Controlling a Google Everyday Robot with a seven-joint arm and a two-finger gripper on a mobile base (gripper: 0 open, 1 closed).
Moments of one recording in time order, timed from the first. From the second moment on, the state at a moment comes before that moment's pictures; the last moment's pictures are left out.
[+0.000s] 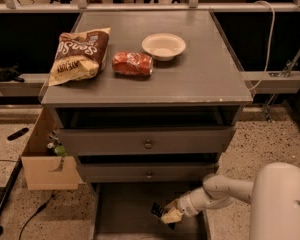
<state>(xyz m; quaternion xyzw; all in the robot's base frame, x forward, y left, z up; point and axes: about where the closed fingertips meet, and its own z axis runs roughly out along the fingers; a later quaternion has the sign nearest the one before) 0.451 -0.077 0.261 -0.44 0.80 0.39 0.14</state>
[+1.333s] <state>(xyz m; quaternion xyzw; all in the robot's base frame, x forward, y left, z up) 0.441 -0.053 0.195 -0.41 0.80 0.40 0.16</state>
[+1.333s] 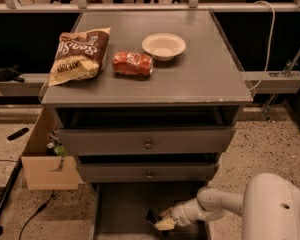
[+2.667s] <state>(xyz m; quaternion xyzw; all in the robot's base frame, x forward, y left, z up) 0.451 -0.060 0.150 -0.40 0.82 0.39 0.15</state>
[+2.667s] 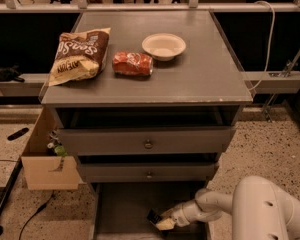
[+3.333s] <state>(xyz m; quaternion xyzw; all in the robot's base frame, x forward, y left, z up) 0.452 -0.060 0.150 -0.40 0.82 0.39 0.15</state>
